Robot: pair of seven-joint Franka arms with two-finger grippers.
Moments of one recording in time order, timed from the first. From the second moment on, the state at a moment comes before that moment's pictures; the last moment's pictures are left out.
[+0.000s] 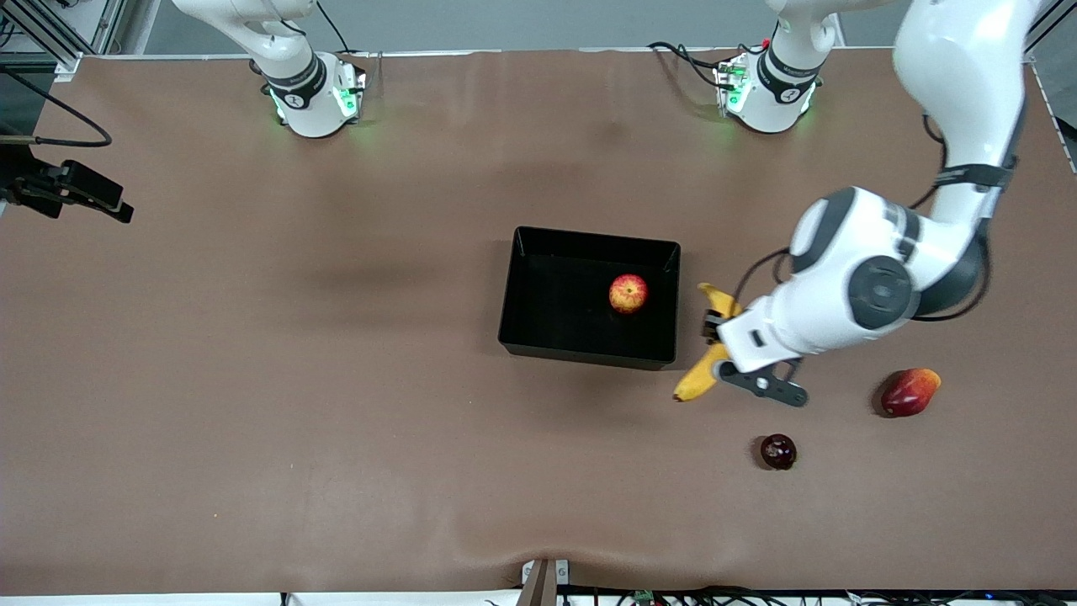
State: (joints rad) left arm 0.07 0.55 -0.56 -1.48 0.13 1.88 -0.23; right arm -0.03 -0.02 -0.01 -1.54 0.04 1.48 0.07
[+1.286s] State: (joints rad) left arm -0.27 0.72 -0.54 -1.48 0.23 2.01 -1.05; right arm -0.03 -0.02 -0.01 -1.54 0.04 1.48 0.07
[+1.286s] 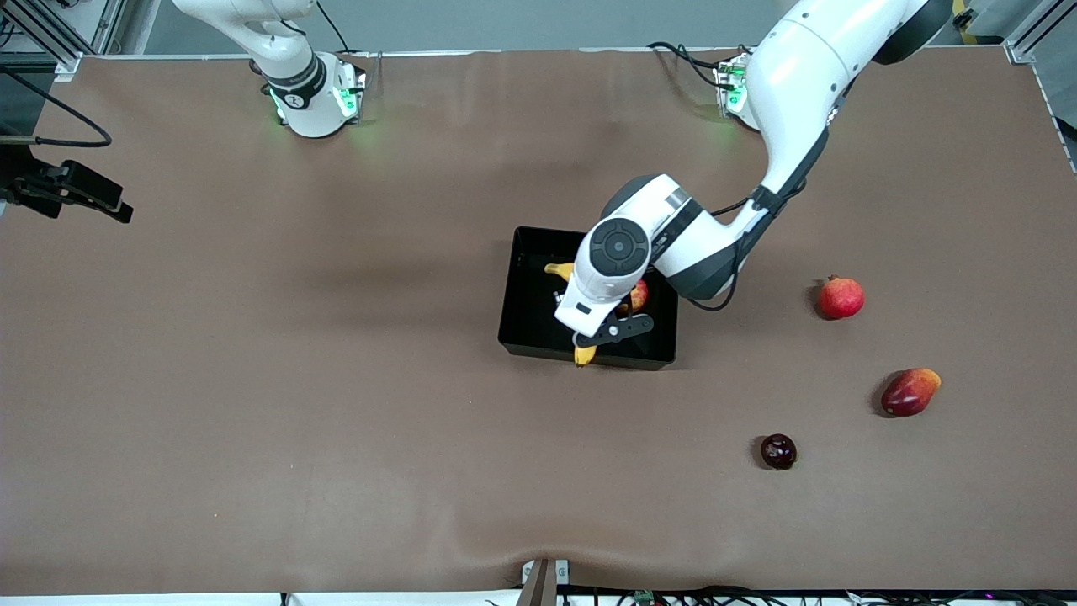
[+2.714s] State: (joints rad) left arm -0.51 0.82 -0.37 -1.47 0.25 2.08 -1.18; right arm -0.03 -0.02 -0.01 -1.54 0.03 1.48 0.07
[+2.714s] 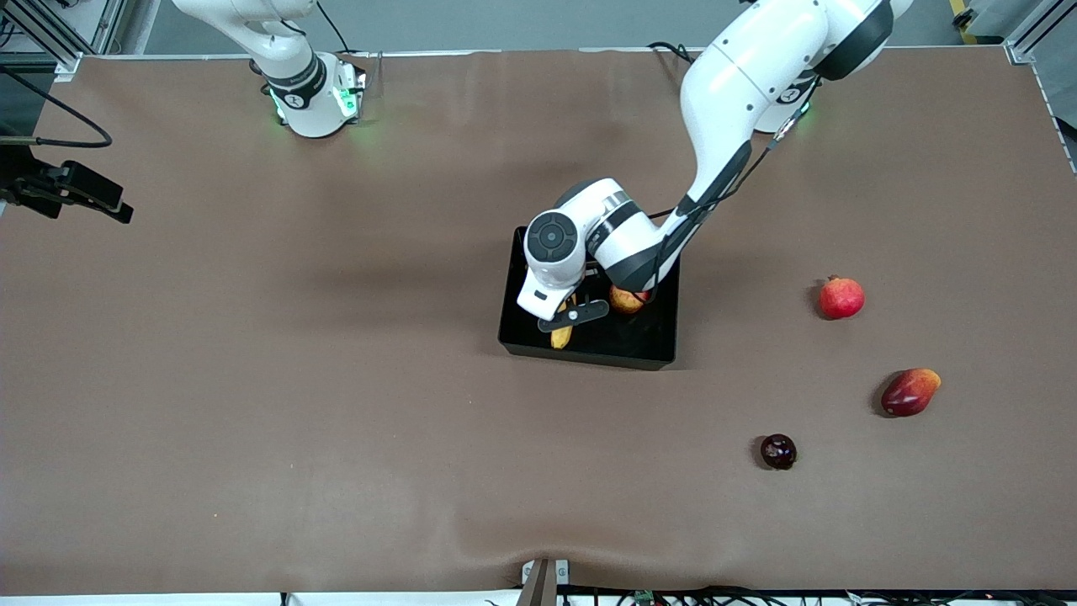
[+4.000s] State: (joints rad) left arm -0.18 0.32 -0.32 -1.38 0.21 1.62 -0.88; right arm -0.02 -0.02 -0.01 -1.54 0.03 1.48 0.07
